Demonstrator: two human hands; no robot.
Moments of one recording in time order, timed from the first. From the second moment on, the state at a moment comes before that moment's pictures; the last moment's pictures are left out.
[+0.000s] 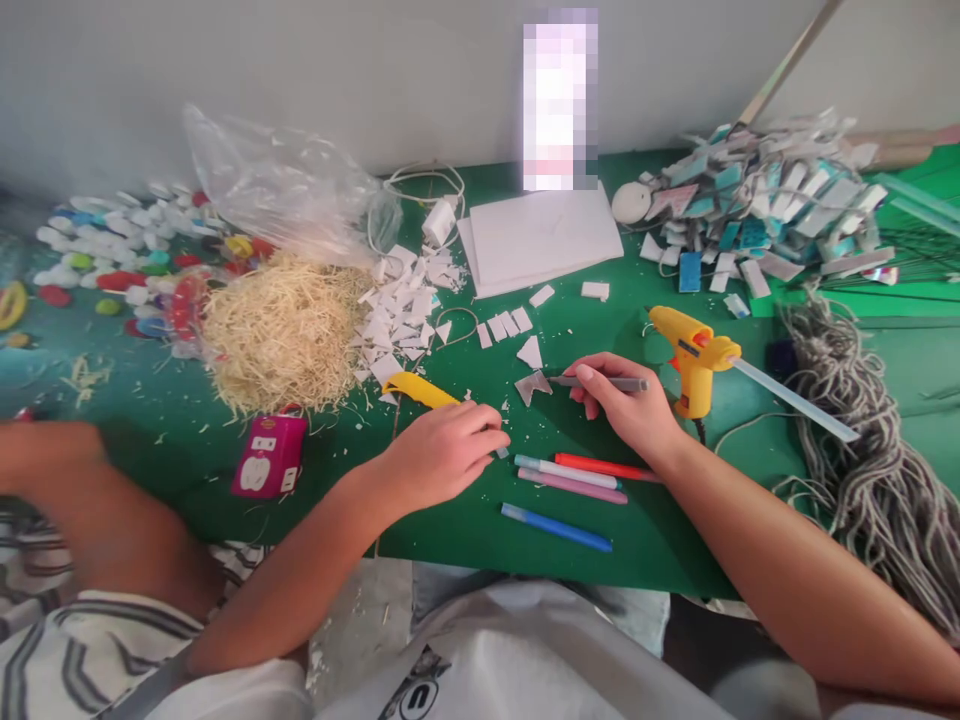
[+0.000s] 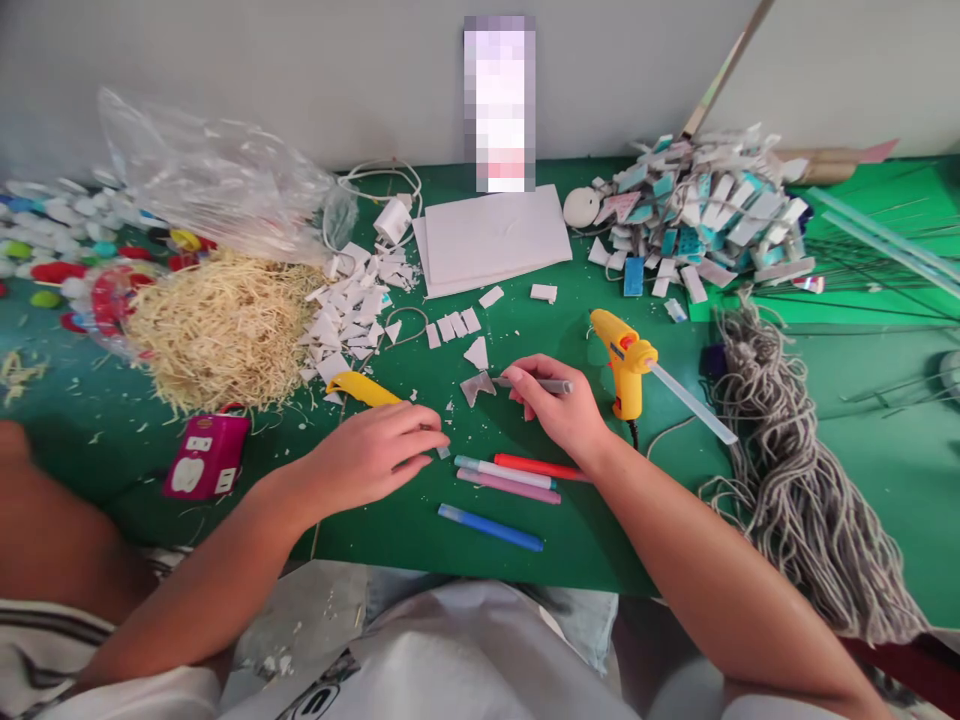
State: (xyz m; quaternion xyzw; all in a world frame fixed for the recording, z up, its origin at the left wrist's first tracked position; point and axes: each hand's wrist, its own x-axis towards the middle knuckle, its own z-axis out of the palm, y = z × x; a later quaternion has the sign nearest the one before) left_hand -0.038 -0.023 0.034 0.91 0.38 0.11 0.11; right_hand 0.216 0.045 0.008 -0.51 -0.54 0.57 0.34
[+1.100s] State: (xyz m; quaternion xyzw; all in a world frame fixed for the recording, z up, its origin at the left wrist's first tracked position) left_hand -0.030 -0.009 0.024 0.90 0.41 0.06 0.13; right_hand 0.219 0.042 0.010 -0.50 -0.56 0.56 0.35
